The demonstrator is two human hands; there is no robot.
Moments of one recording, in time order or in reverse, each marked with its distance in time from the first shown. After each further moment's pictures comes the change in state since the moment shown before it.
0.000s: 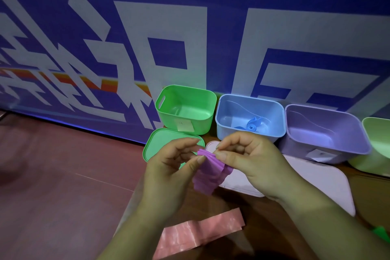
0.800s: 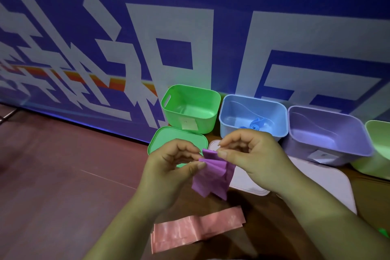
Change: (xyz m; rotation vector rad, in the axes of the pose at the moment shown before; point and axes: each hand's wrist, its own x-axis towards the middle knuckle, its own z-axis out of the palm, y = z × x) left_hand -0.010 0.002 -0.021 0.034 -0.142 -0.021; right_hand -0.004 0.002 0.000 -0.173 0.014 -0.069
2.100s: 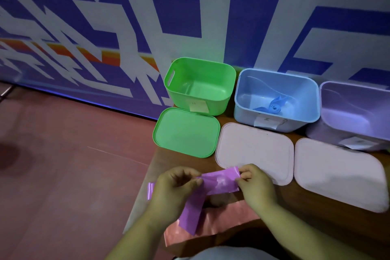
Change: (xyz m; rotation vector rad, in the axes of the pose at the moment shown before) left_hand -0.002 -0.115 -0.023 0.019 0.038 -0.558; right_hand 0.014 0.219 0.056 -0.416 0.239 0.622
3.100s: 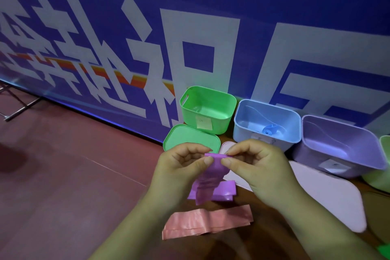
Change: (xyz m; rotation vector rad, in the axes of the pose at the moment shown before) left_hand -0.104 0.096 0.006 -0.232 0.031 0.359; right_hand -0.153 -0.133 -0.117 0.507 -0.189 -0.671
